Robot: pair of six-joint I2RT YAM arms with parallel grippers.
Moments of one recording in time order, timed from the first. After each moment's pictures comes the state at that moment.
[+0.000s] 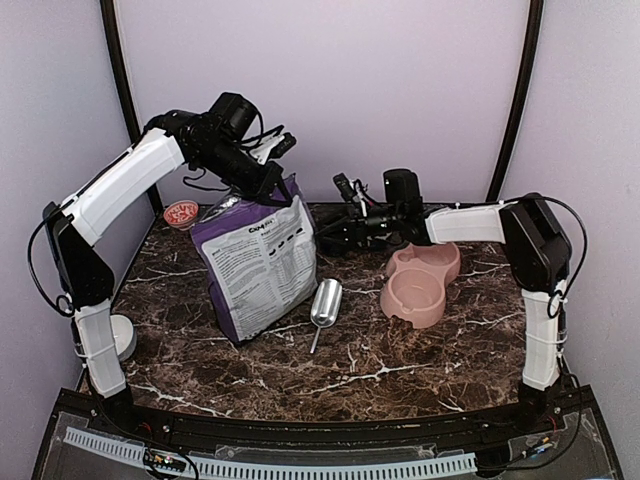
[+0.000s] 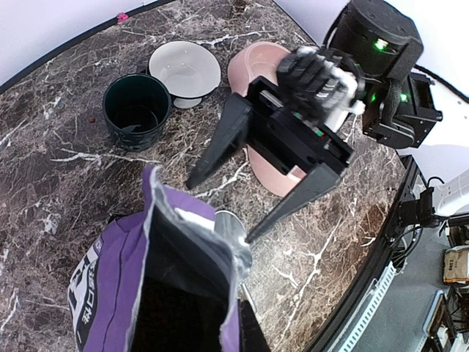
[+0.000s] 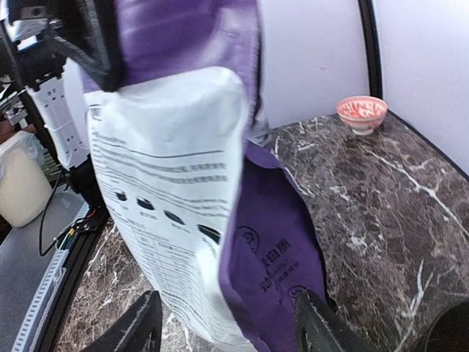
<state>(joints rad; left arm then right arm) -0.60 1.92 2.16 -1.14 0.39 -0.12 0.57 2.08 1.48 0.28 -1.05 -0.01</state>
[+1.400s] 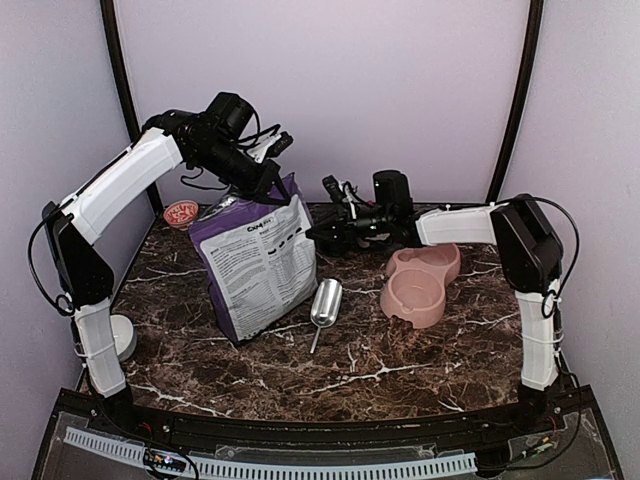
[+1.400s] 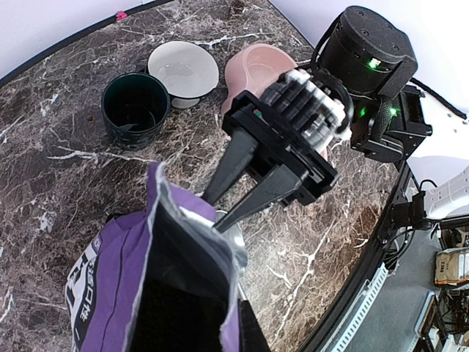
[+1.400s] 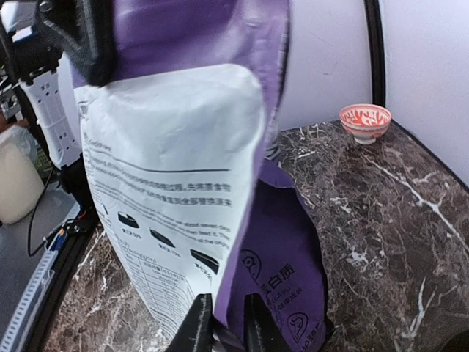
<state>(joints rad) -0.58 1.92 2.16 -1.14 0.43 -0.14 0.60 2.13 1.53 0.32 -1.03 -0.02</state>
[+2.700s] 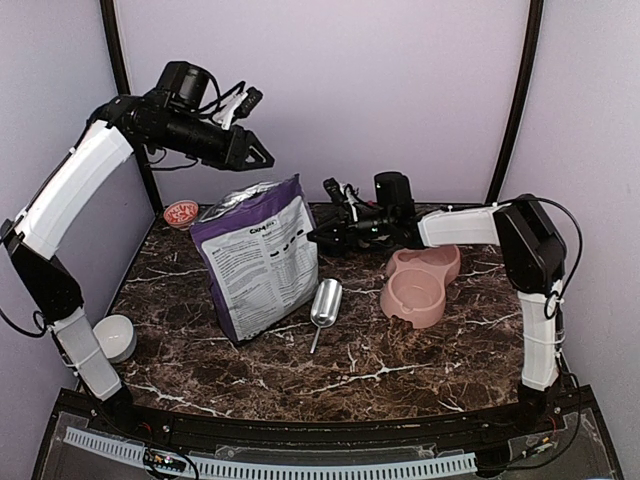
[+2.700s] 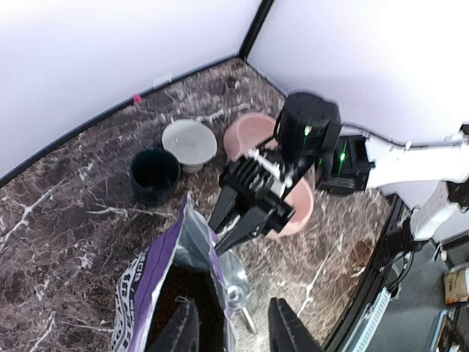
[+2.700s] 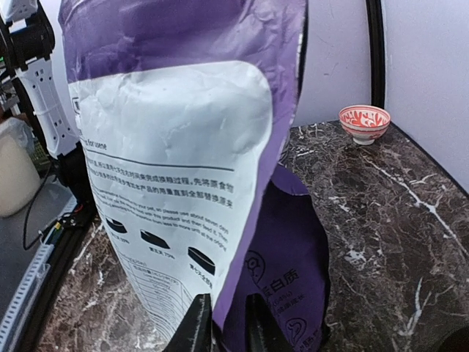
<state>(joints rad) -0.55 1.74 2.11 -1.05 0.41 -0.11 0.60 2.11 1.49 0.33 -1.03 -0.05</state>
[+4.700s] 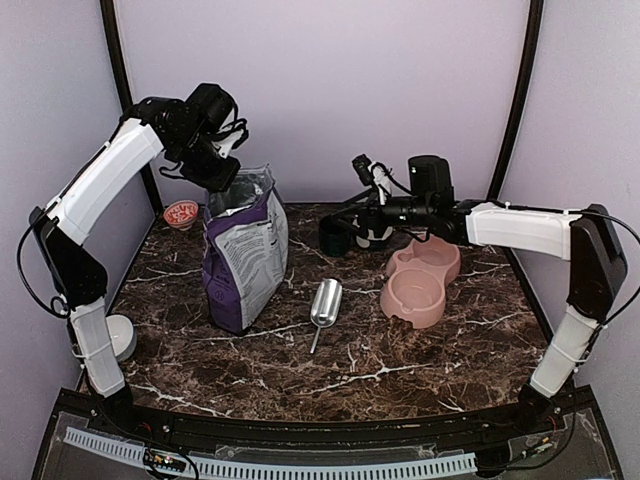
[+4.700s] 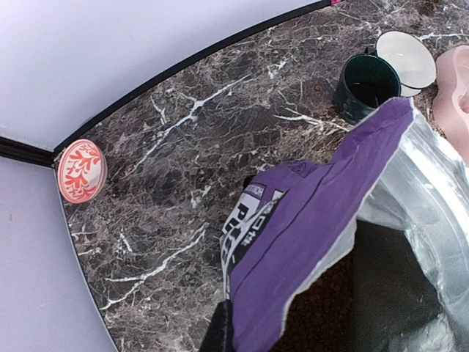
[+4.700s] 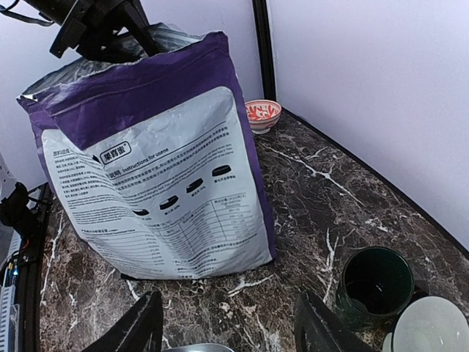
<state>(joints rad) -0.53 1.87 2.22 -1.32 -0.23 -0.01 0.61 1.72 1.27 0.14 -0.60 -0.04</state>
